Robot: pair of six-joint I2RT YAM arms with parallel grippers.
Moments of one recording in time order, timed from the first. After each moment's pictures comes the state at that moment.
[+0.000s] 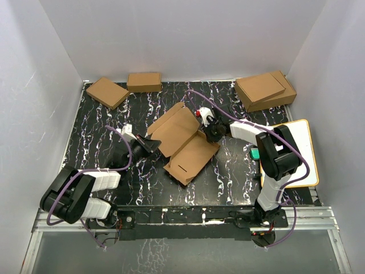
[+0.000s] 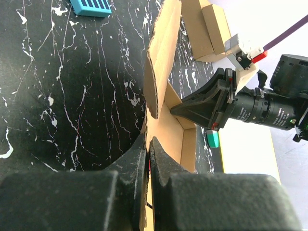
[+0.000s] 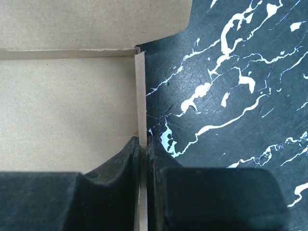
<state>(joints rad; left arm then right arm) -0.42 1.35 0.24 0.90 0.15 -0.93 0.37 1.82 1.10 -0.25 -0.27 -0.37</state>
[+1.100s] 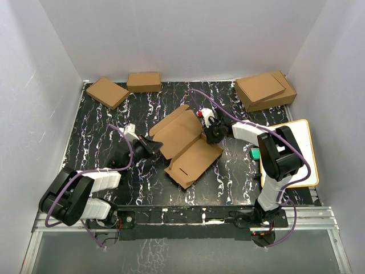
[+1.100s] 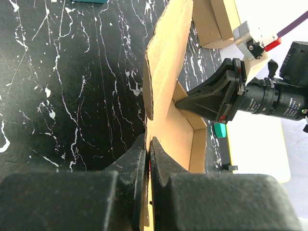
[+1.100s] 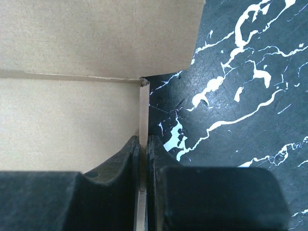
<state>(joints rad) -0.43 1.33 0.26 0.82 0.16 -0.89 0.35 1.81 1.07 -0.24 -0.35 -0.36</state>
